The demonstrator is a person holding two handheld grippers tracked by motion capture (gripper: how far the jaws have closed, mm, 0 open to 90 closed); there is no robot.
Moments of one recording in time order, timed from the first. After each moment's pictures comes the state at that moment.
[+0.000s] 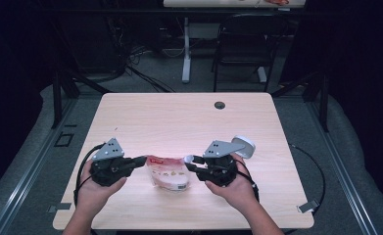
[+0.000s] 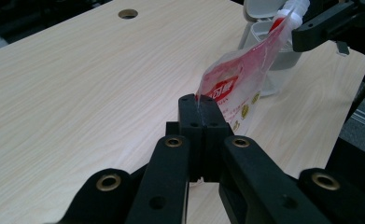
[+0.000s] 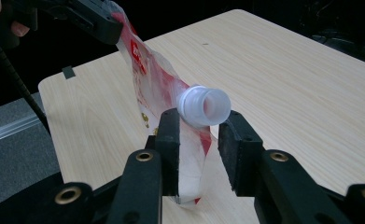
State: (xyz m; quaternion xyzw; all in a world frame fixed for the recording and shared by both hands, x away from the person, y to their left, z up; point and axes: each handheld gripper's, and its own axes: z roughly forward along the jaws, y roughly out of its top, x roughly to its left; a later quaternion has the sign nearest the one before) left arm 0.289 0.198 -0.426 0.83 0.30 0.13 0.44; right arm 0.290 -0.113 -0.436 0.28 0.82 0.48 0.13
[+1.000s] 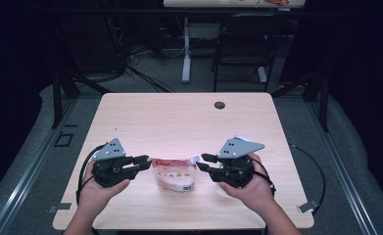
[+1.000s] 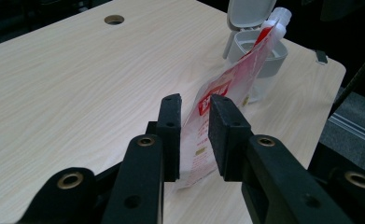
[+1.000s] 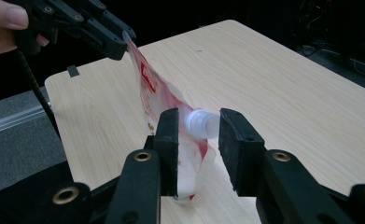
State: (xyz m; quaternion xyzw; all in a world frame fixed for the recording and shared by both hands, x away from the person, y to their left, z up) left arm 0.287 0.194 -0.424 0.83 0.29 0.11 0.46; right arm 0.273 -0.141 -0.405 0.26 0.82 0.48 0.15
